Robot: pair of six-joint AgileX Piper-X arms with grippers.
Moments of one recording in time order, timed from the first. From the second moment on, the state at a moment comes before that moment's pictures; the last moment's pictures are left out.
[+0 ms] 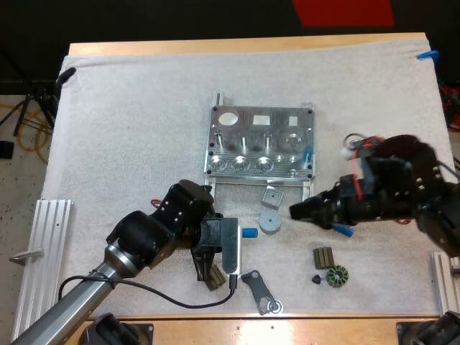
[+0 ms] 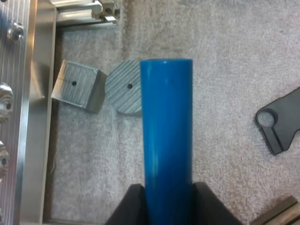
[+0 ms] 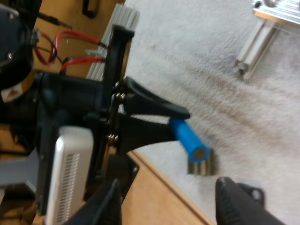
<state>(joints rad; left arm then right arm) -0.69 1.05 -0.82 0.91 0.22 -0.89 0.61 1.04 -1.11 0.96 -0.61 -1.45</state>
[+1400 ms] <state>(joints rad) -0.69 1.00 -0.82 0.81 0.30 -0.95 0.75 1.22 -1.05 0.80 -0.53 -1.36</state>
